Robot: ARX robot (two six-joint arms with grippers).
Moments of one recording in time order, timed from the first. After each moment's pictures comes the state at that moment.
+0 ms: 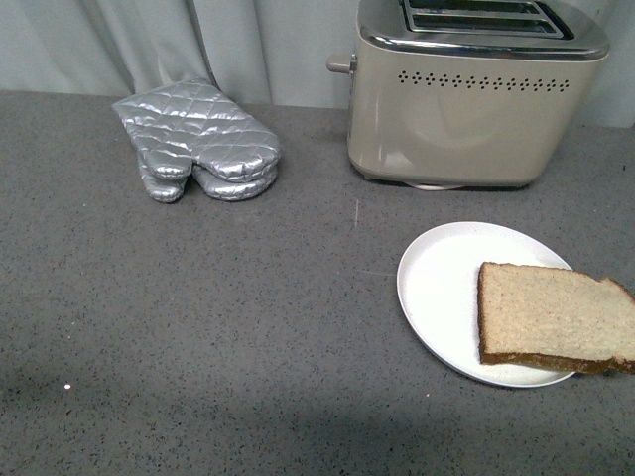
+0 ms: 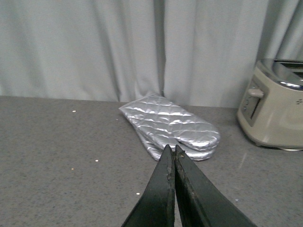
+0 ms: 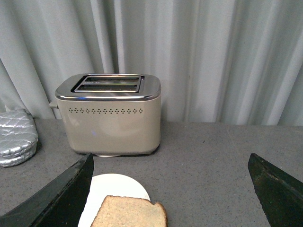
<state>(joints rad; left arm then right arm) -0.04 0.81 0.02 0.77 -0.01 -0.01 0.00 0.00 0.00 0.00 0.00 0.00</state>
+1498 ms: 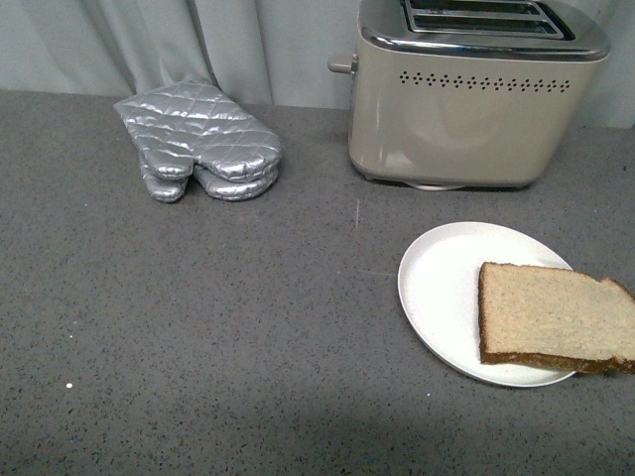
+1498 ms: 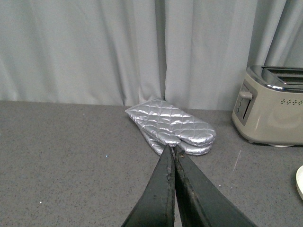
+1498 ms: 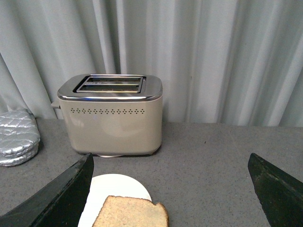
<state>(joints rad) 0.00 0.01 0.02 0.00 0.00 -0.01 0.00 0.00 0.00 0.00 0.00 0.00</state>
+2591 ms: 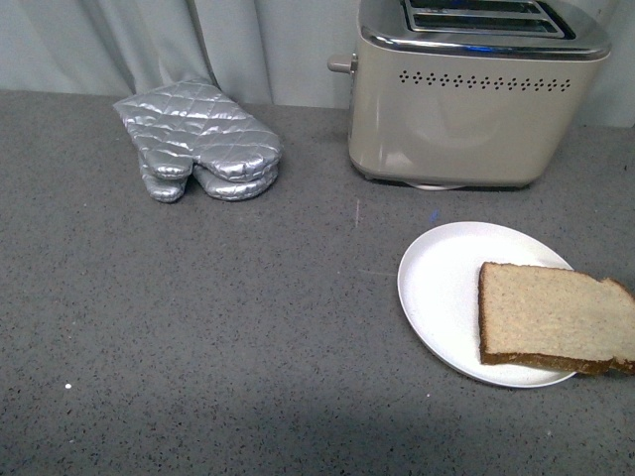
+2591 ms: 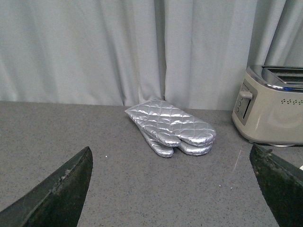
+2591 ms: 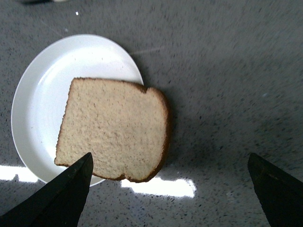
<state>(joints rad) 0.00 0.00 0.02 0.00 0.00 -0.01 -0.25 1.54 0.49 0.13 -0.36 -0.03</state>
